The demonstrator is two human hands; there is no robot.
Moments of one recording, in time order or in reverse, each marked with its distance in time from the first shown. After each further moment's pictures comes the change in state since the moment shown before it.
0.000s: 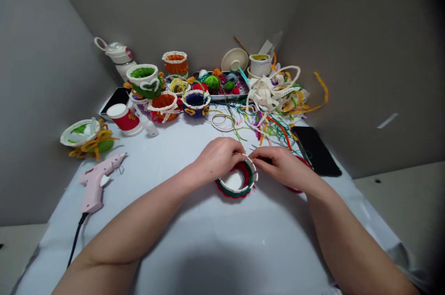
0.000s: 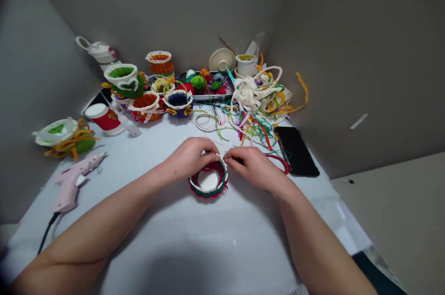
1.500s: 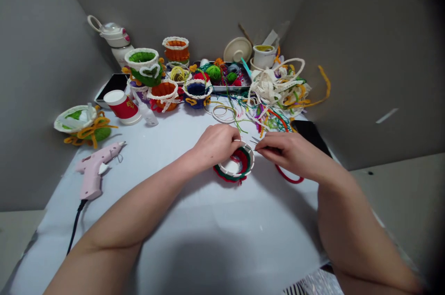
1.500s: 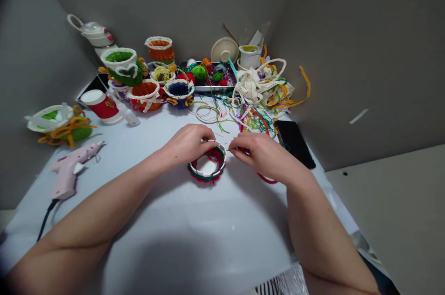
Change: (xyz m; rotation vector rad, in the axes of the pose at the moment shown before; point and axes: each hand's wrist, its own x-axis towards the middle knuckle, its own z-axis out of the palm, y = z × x) left_hand -0.003 -0.002 -0.009 0.158 0.014 -0.070; right_hand -0.003 -0.009 -0.022 -0.258 0.011 -0.204
